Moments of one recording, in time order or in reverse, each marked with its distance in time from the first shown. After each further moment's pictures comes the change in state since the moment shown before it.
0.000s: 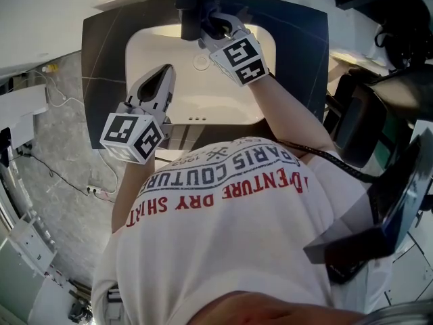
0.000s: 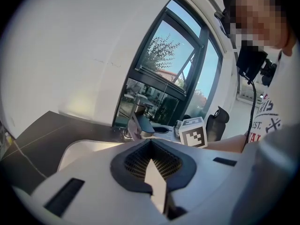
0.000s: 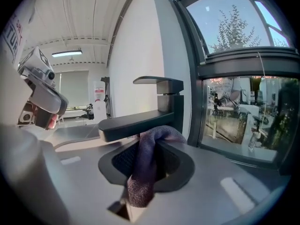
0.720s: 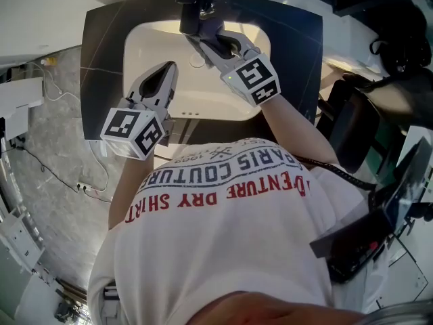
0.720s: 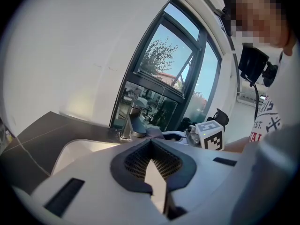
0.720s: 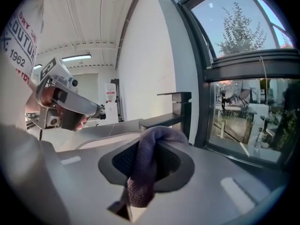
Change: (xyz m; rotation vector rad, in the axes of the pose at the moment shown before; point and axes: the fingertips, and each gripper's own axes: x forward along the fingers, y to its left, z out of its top) left arm -0.011 -0.025 -0.004 -0.007 -0.042 0.003; right arm -0.063 0.042 -0.005 -0.023 0.007 0.111
